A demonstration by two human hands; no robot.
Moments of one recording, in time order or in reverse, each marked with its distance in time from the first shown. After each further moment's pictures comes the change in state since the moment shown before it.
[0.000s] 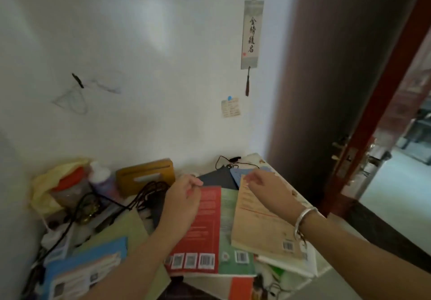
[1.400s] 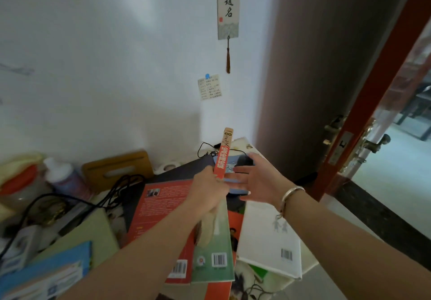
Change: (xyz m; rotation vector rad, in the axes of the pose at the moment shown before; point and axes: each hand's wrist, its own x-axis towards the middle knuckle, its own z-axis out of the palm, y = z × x) left_hand 0.055 0.030 0.116 0.263 -0.316 -0.253; right_hand 0.079 0.071 -0.012 0.969 -0.403 0.644
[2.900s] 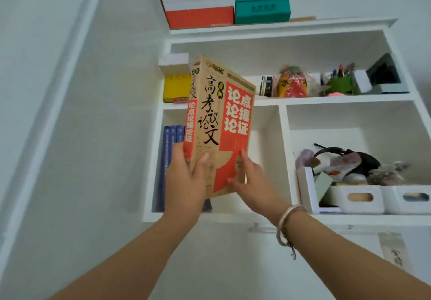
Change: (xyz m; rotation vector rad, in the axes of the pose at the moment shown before) left_hand -0.277 0.133 -0.465 -0.249 1.341 1.032; right_hand -0.306 -0.228 0.443 -0.690 -0.171 -1.744
